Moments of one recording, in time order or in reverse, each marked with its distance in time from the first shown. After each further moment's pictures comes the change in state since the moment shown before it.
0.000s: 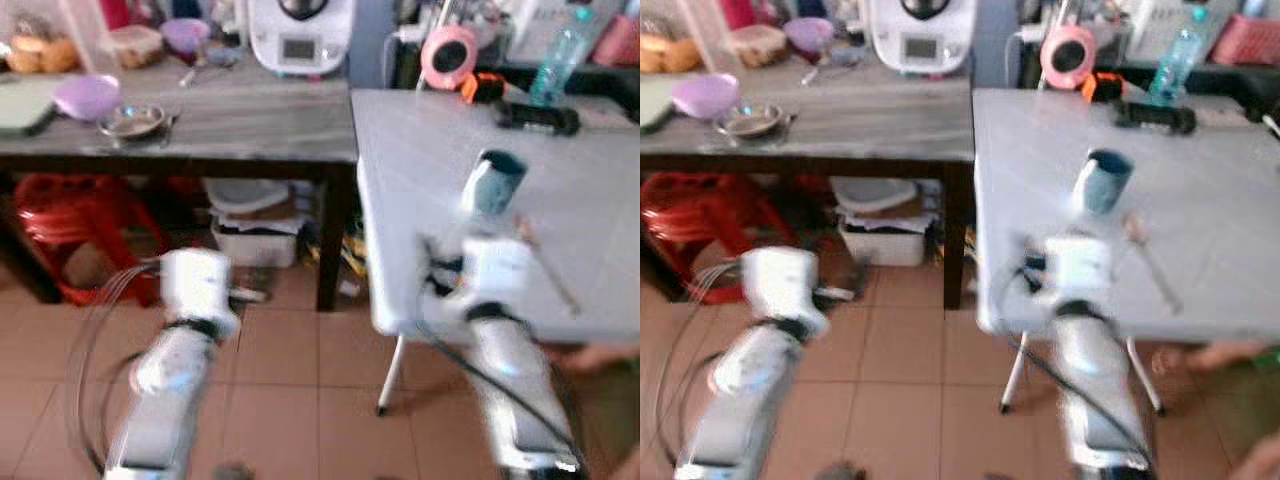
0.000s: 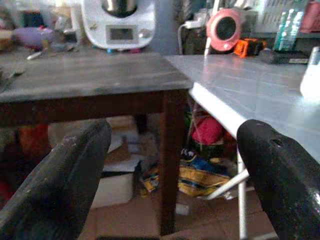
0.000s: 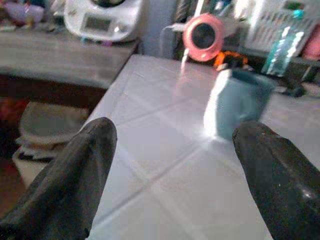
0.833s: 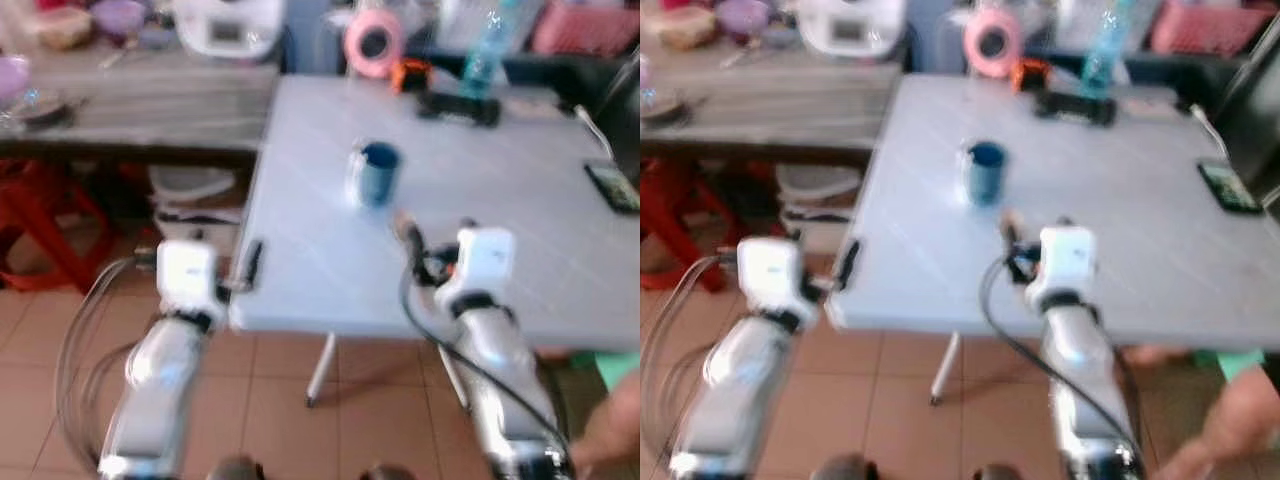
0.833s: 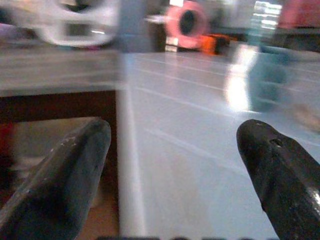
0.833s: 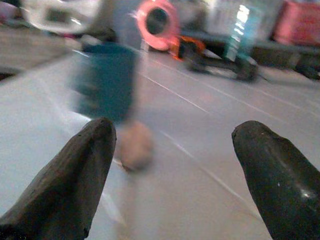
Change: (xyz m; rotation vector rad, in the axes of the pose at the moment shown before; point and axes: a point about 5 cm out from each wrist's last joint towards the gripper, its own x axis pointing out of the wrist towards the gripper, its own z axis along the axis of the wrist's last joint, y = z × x) left arm 0.005 0.002 0.002 0.000 -0.021 0.009; right arm 0.004 0.008 0.004 0.036 -0.015 0.033
